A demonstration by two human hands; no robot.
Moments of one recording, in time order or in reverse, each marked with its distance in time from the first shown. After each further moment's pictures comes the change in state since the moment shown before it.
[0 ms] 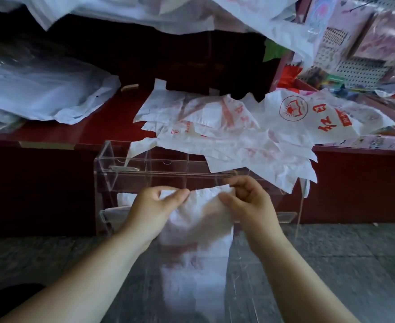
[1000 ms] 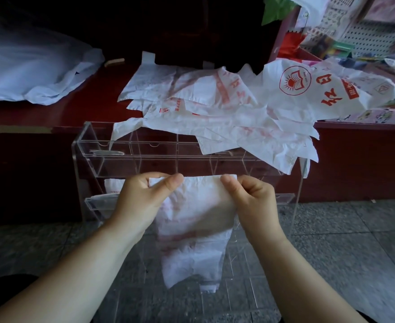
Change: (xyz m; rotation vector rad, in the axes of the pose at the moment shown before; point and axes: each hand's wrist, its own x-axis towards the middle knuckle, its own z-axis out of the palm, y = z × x) left_hand -0.005 0.000 0.009 -0.087 -0.053 -0.001; right_hand -0.001 0.020 -0.011 -0.048 0.069 -0.108
